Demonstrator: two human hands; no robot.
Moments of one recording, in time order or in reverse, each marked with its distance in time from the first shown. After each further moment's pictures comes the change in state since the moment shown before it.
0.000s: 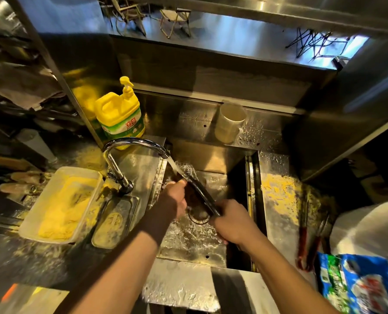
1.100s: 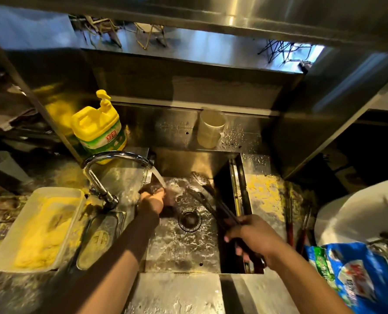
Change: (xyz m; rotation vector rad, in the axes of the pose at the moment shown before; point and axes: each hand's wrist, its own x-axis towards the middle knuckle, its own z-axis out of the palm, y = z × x) left_hand 0.019 -0.001 -0.018 0.280 0.220 0.170; right_hand -0.041 0.024 -0.041 0.422 -0.028 0.233
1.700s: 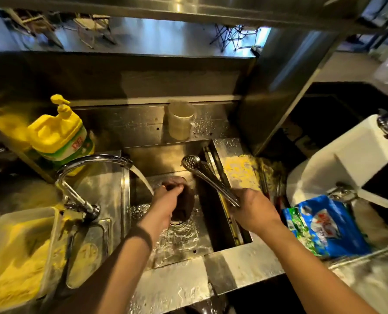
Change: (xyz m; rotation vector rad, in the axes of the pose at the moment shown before) left_hand -0.048 -0.002 0.024 0.097 -0.463 -0.003; right_hand -0.005 0.018 0.004 -0.764 0.545 -0.203
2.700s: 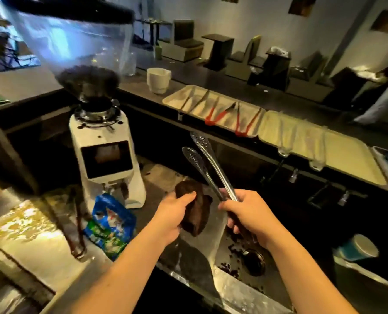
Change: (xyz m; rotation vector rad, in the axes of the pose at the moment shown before) left_hand -0.274 -0.169 0.450 0.352 -0.917 -0.029; right_hand -0.327 0.359 -0.123 1.095 0.552 0.732
